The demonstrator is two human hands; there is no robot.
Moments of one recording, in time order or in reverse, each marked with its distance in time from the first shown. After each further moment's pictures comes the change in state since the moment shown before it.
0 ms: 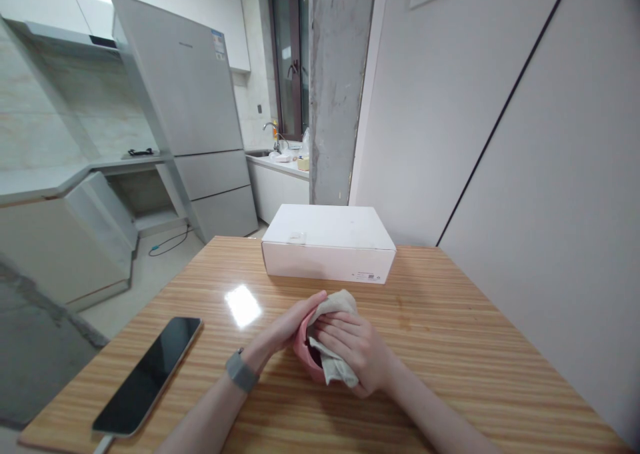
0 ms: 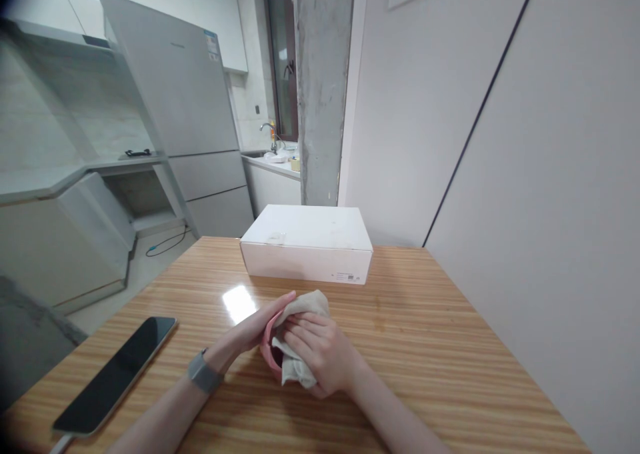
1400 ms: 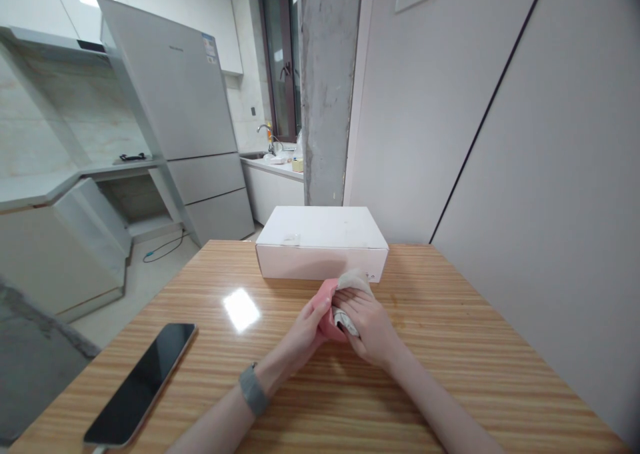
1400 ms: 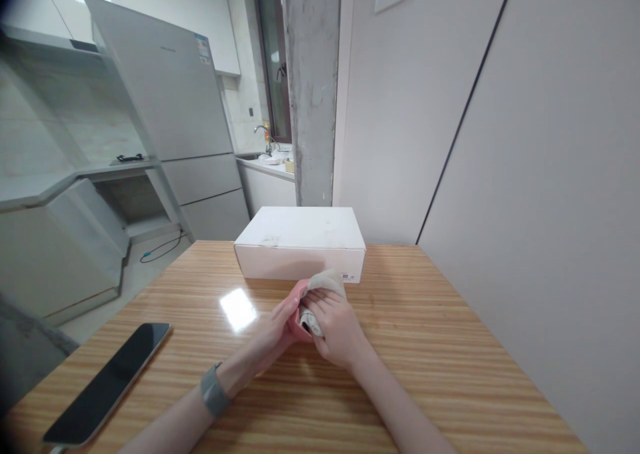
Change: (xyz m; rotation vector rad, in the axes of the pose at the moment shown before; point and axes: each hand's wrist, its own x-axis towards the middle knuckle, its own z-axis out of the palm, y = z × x) left_hand -0.002 -0.013 0.042 -0.151 -0.036 0.203; right_hand -0.006 0.015 -0.023 -0.040 0.051 0.378
